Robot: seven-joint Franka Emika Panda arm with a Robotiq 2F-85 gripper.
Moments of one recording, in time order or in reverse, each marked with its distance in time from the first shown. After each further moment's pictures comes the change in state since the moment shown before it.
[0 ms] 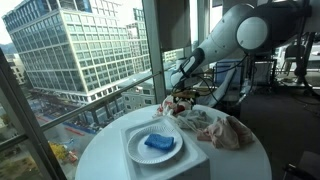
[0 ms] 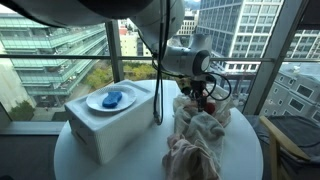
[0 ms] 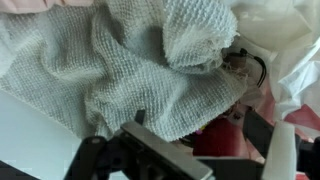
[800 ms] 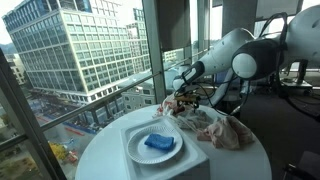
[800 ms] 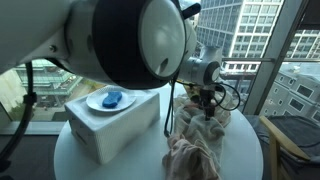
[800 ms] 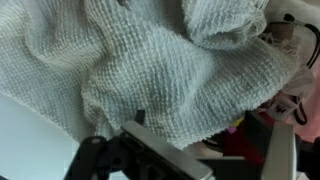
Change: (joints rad) arm -0.067 0.240 -0.008 0.342 0.024 -0.165 0.001
